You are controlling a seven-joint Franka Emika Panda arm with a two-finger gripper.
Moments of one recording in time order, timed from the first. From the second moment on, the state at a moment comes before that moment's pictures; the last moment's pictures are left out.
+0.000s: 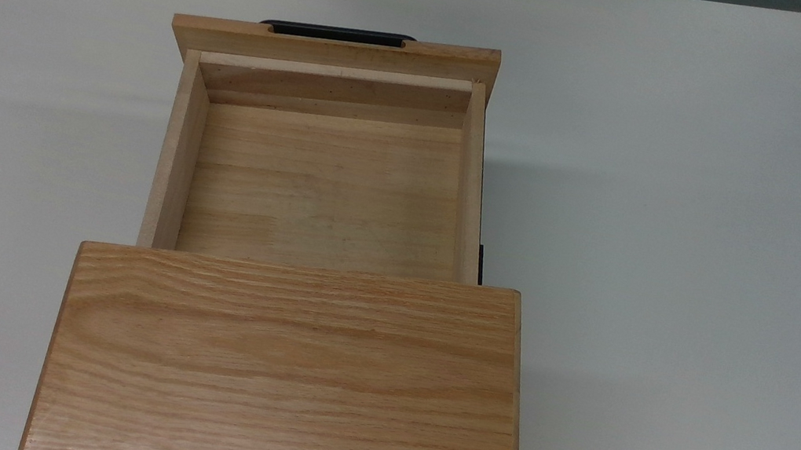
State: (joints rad) arm -0.10 -0.08 0.06 -1.59 0.10 1.66 0.78
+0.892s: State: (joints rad) arm -0.02 -0.06 0.06 -1.62 -0.01 1.62 0.03
